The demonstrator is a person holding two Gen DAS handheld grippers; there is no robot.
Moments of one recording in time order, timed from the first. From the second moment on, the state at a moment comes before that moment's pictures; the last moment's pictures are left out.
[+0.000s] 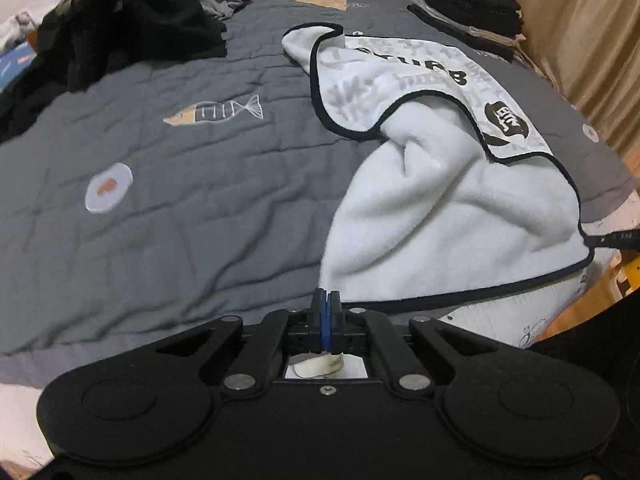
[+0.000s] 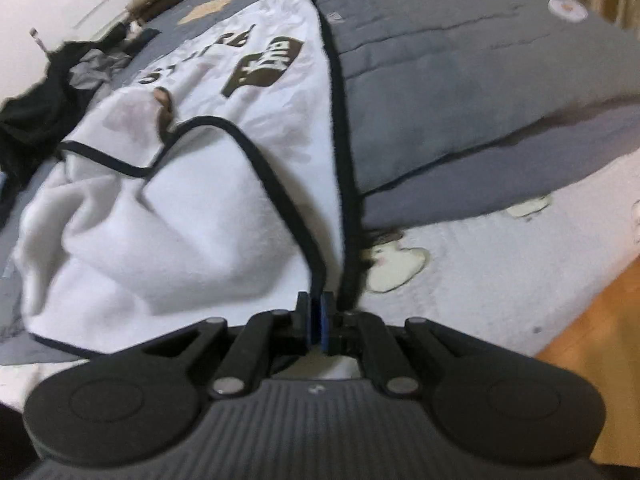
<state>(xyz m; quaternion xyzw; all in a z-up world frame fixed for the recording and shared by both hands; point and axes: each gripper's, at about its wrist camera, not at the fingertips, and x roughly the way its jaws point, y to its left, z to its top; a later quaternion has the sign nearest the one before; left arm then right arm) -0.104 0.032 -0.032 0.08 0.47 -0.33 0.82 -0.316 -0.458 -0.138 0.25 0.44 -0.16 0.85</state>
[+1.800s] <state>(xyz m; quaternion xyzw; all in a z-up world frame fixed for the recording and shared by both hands) -0.045 0.023 -0.031 -0.05 0.27 -0.31 0.91 0.004 -0.193 -0.084 -0.16 0.43 0.17 0.87</state>
